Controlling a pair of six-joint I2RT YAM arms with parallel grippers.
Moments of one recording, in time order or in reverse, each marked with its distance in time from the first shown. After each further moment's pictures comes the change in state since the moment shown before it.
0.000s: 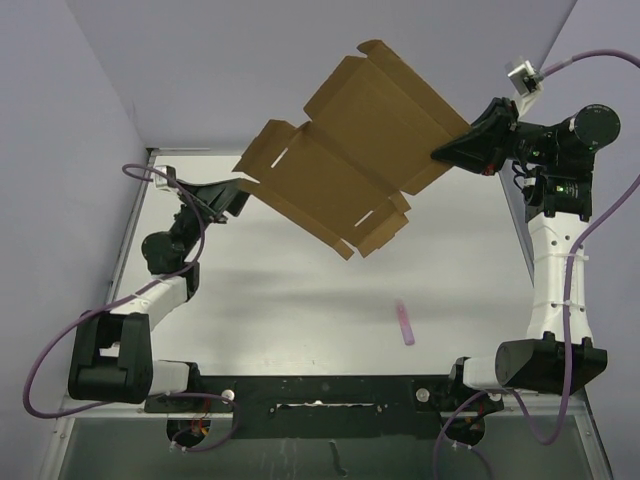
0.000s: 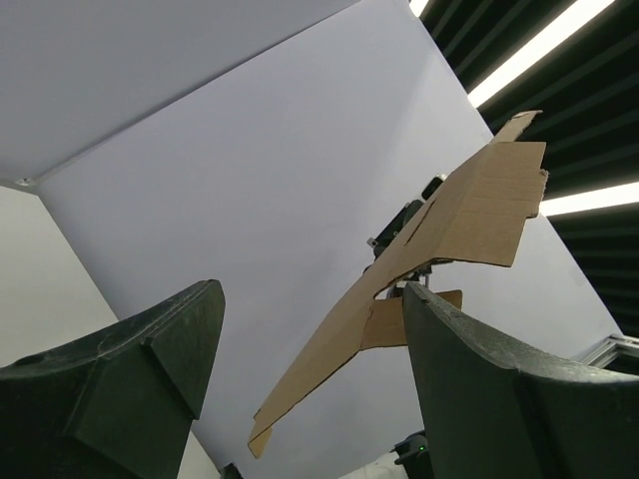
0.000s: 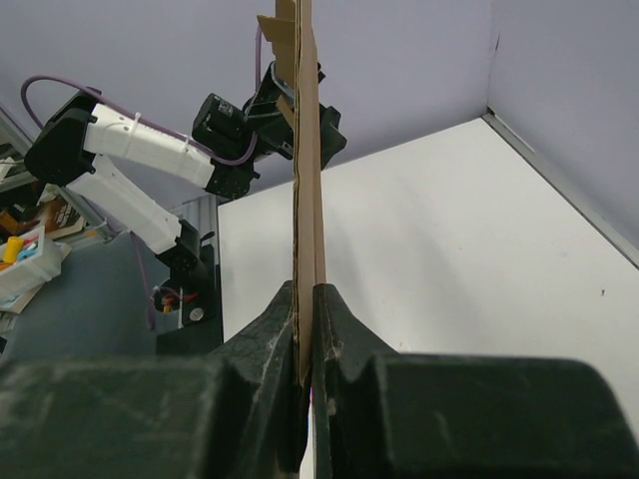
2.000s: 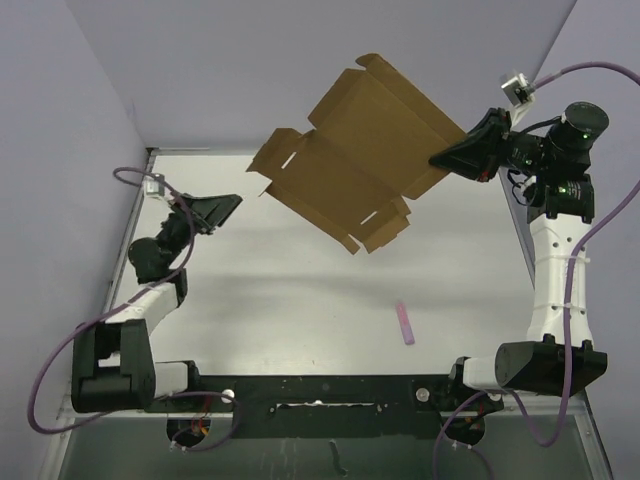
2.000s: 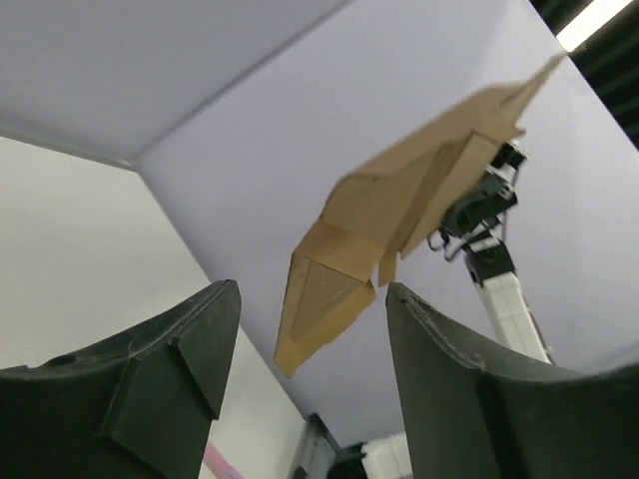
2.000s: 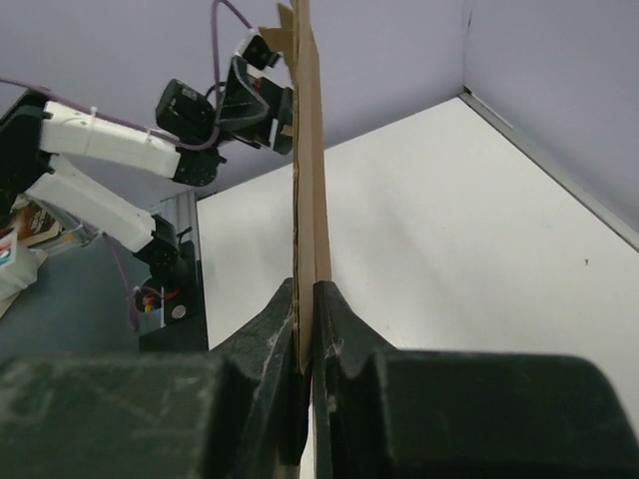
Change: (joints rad) left arm 0.055 -0.006 -0.024 -0.003 0.172 0.133; right arm -0.007 -0.009 0.003 -0.326 0.038 -0.299
